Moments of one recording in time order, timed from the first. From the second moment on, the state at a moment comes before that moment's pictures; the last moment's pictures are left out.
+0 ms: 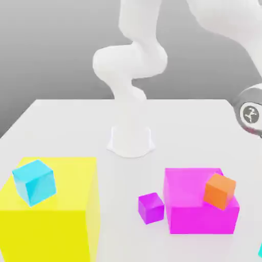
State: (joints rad) arm 0.40 0.50 0.19 -2.08 -0.17 2.57 -0.52
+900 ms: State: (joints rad) arm 0.14 0.12 -0.13 -2.10 -0.09 2.22 -0.11
